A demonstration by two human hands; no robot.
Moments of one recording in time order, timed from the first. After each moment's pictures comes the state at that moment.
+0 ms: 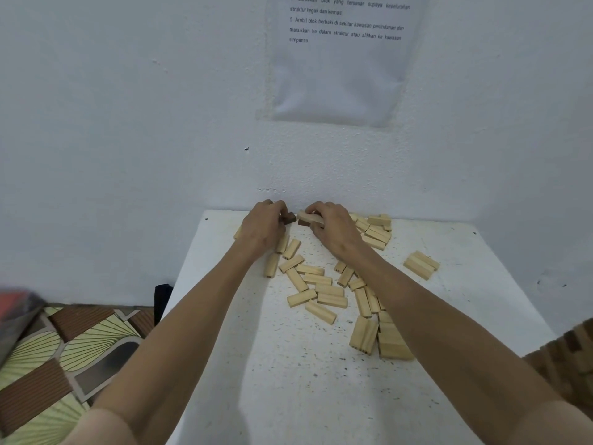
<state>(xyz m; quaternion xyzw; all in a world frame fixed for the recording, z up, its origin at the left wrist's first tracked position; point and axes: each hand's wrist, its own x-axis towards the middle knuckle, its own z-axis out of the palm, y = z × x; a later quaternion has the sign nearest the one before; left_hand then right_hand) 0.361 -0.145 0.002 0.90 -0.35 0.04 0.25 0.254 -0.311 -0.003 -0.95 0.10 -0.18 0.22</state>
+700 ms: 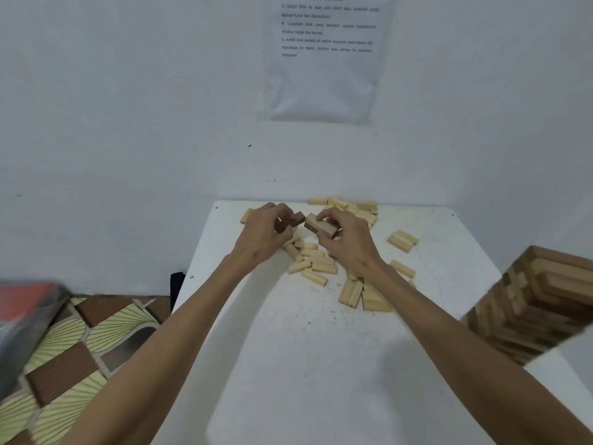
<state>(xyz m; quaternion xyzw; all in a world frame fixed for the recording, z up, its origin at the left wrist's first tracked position) 0.256 -0.079 0.039 0.83 -0.41 0.04 0.39 0.128 -0.262 0.036 -0.90 0.10 -0.24 0.35</state>
